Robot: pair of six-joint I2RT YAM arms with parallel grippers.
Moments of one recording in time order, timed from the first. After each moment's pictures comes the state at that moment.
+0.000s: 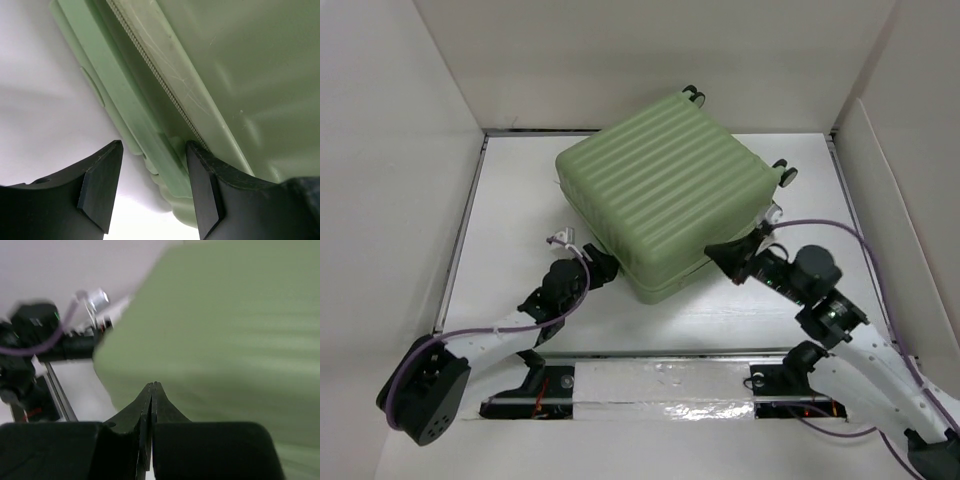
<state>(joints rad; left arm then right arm) -0.62 0.98 0.19 0.44 -0.19 -0.84 0.60 0.63 0.63 0.06 -0.30 0.22</state>
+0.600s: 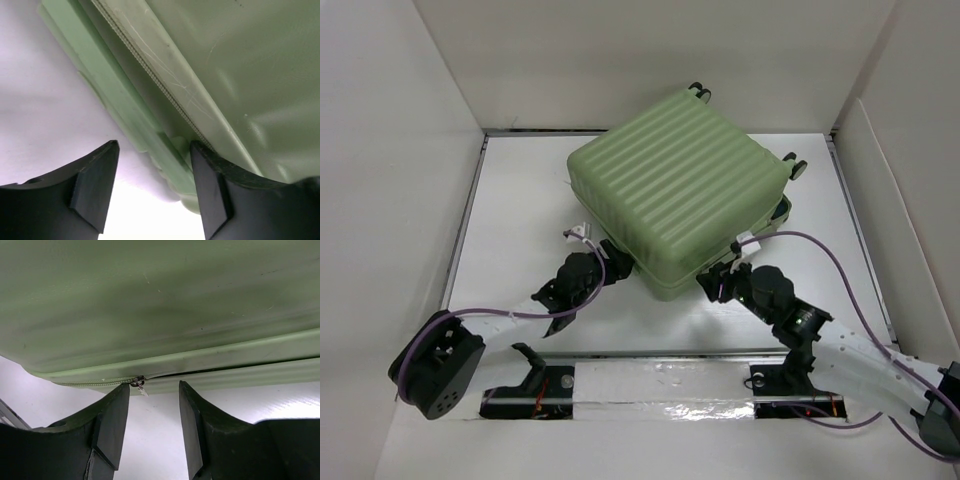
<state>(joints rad) -0.69 1.17 0.29 0.52 -0.19 -0.83 0.81 0.74 0.33 0.12 0.18 0.31</state>
